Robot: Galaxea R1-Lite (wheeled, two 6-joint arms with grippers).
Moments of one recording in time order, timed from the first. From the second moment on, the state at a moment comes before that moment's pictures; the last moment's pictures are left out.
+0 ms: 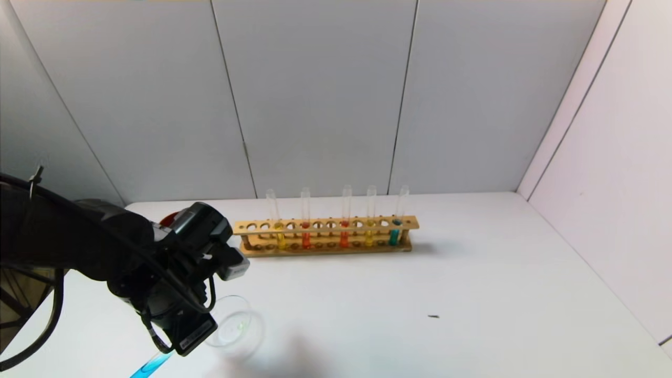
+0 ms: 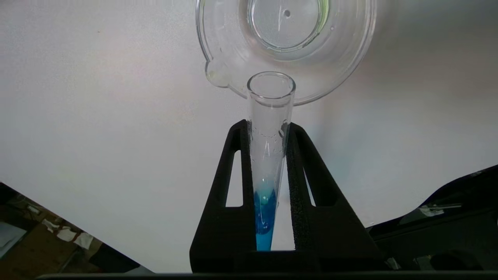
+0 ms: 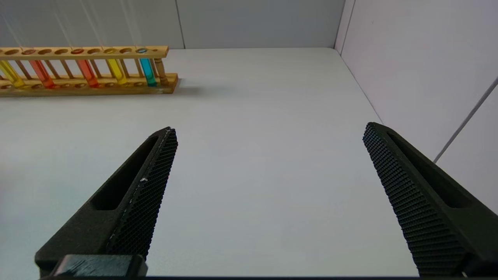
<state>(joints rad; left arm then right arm) -0.41 1.78 -0.95 0.47 0.16 0.33 0.00 0.00 0.00 -0.01 0.01 0.01</state>
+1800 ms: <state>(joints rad) -0.42 1.98 -1.23 0.86 0.28 0.36 0.00 0.00 0.00 -0.01 0.01 0.01</state>
